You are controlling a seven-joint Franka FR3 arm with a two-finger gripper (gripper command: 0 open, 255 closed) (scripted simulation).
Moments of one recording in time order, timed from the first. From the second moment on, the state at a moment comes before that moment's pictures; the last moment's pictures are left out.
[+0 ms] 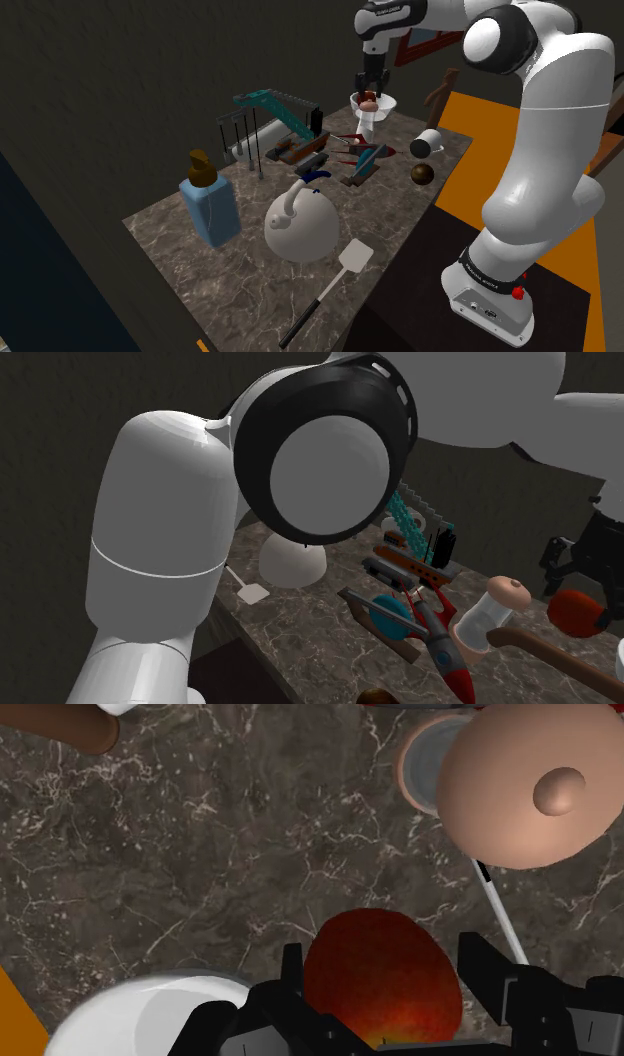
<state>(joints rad) -0.36 0.41 -0.04 -1.42 -0.03 1.74 -0.08</state>
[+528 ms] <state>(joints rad) -0.36 0.43 -0.04 -1.50 -0.03 1.84 -0.07</state>
